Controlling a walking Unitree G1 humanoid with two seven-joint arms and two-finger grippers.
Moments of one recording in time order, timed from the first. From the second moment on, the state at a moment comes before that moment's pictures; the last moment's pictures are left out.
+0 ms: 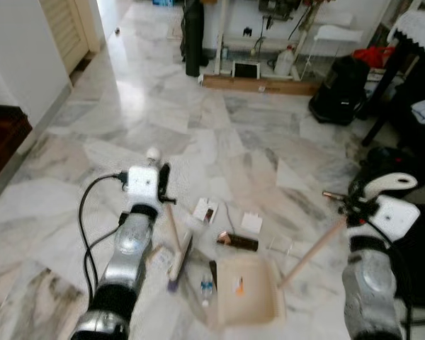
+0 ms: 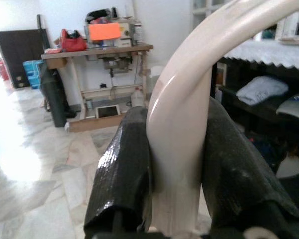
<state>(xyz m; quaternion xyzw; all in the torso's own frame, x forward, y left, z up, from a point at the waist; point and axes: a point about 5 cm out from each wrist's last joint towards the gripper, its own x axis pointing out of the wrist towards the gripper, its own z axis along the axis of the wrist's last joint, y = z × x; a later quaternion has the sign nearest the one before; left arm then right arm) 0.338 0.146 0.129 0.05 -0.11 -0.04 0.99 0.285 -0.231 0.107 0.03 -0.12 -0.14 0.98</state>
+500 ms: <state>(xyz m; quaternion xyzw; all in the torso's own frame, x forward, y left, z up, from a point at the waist) 0.338 0.143 0.130 0.04 -0.11 -0.05 0.99 0.284 -0.233 0.105 0.03 -0.12 -0.15 0.98</state>
